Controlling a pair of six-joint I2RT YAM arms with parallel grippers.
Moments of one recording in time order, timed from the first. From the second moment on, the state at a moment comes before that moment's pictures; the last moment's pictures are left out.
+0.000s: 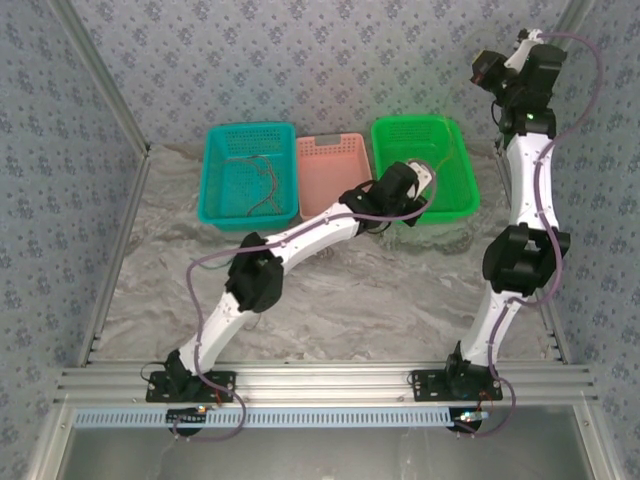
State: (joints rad) left arm -0.96 2.47 2.36 -0.43 0.00 -0.15; right arm -0.18 2.01 2.17 -0.25 -0.42 0.51
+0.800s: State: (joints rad) left arm -0.94 2.66 2.81 -0.73 0.05 -0.18; right arm -0.09 2.21 2.11 -0.36 -0.31 0.41
